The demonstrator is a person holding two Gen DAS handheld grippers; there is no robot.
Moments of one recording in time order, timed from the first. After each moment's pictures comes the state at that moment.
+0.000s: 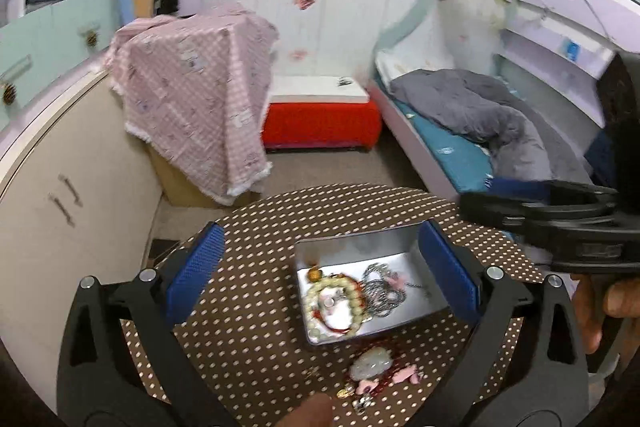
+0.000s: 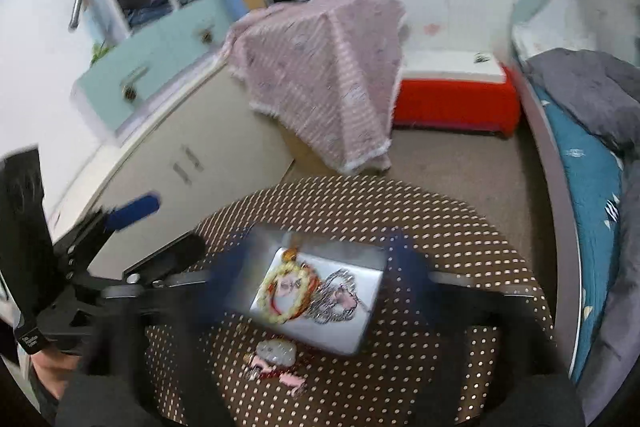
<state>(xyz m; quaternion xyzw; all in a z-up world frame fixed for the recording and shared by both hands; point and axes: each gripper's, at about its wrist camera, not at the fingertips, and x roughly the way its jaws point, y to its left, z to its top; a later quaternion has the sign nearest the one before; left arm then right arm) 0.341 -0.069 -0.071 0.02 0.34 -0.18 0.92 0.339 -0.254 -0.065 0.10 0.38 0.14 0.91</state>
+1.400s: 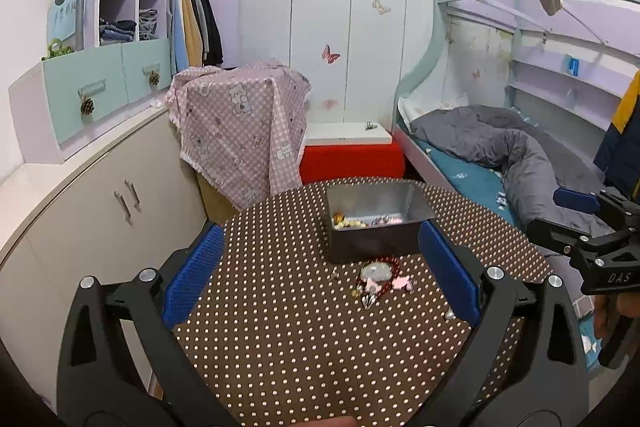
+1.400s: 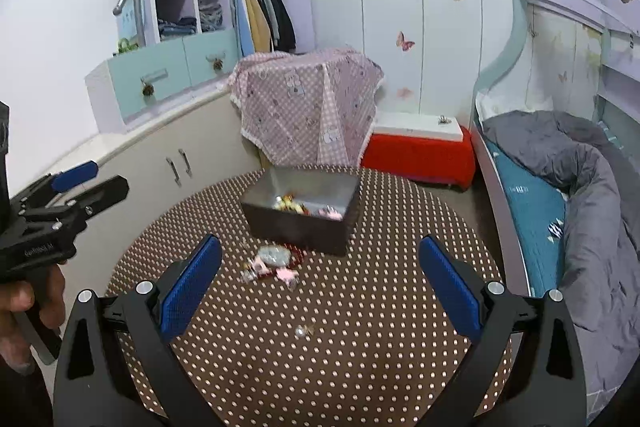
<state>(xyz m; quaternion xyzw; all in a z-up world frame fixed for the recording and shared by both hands) 0.166 -0.025 -0.057 0.03 0.23 -0.13 0.96 0.157 -0.242 -0.074 0.02 0.28 0.09 0.95</state>
